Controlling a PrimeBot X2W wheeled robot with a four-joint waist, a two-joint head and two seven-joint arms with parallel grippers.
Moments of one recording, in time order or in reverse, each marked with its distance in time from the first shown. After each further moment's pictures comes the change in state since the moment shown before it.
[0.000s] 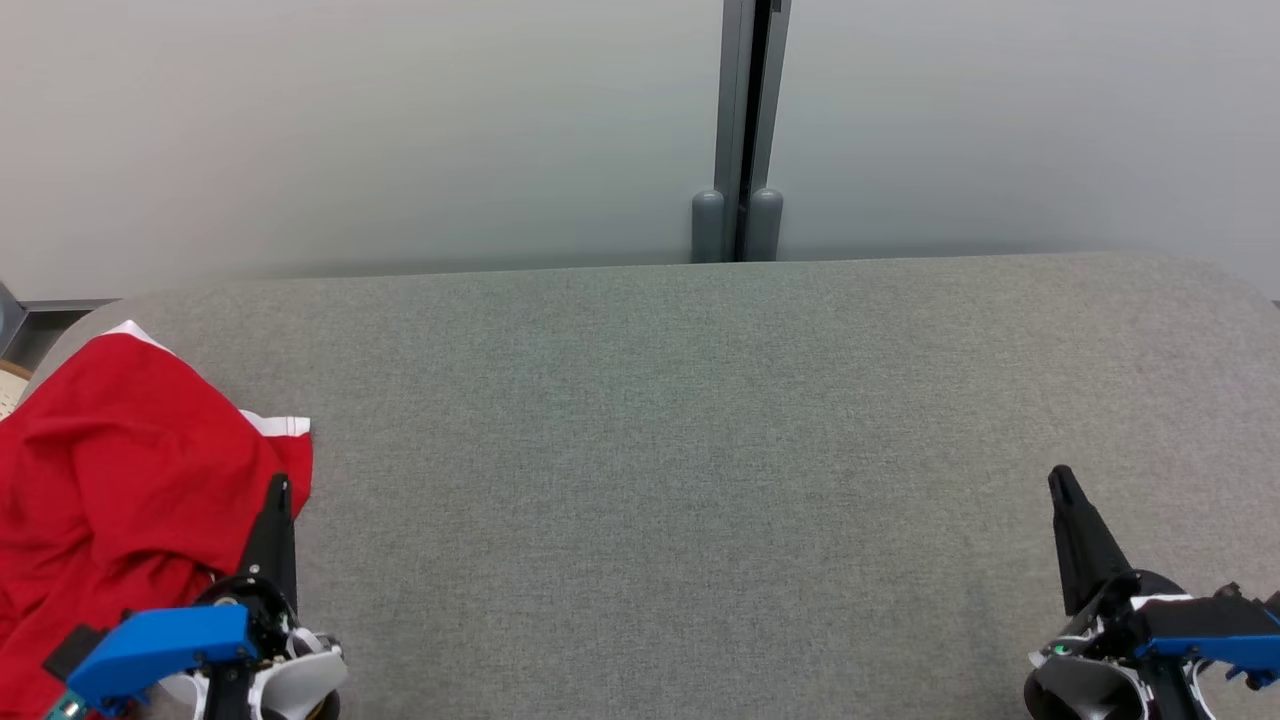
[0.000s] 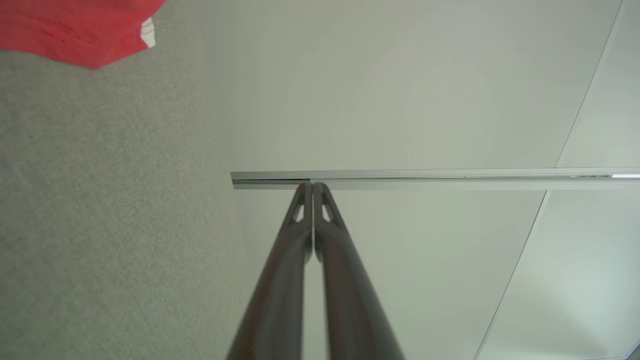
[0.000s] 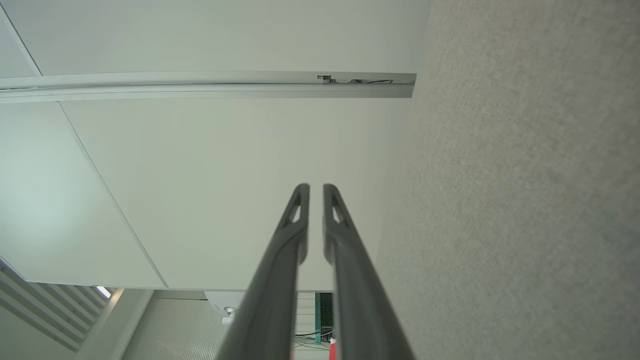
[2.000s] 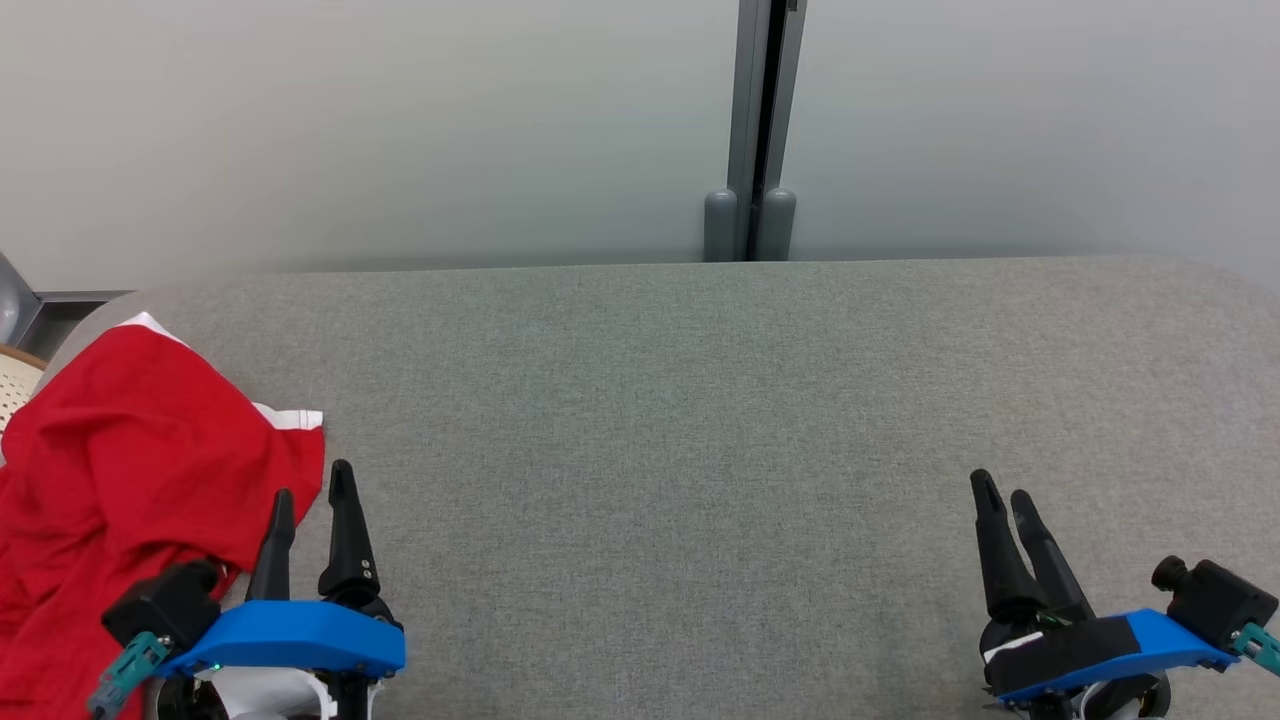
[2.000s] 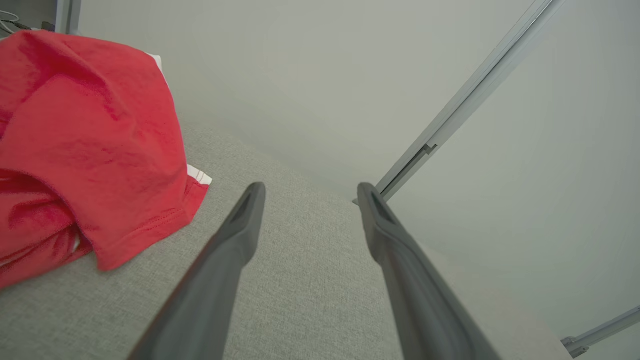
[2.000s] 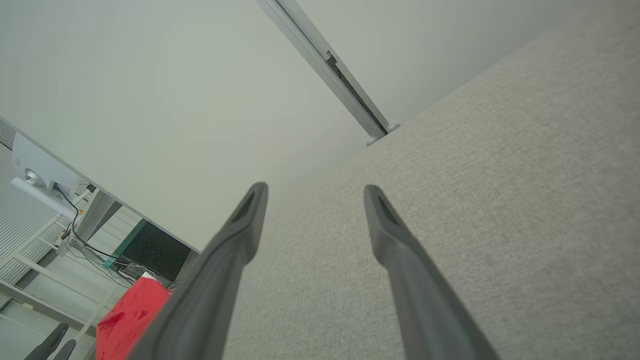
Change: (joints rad) left arm 0.043 0.016 -0.159 -0.045 0.956 0.129 -0.221; right arm 0.057 0.005 0.141 -0.051 -0.832 -0.002 -0.222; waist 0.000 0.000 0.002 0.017
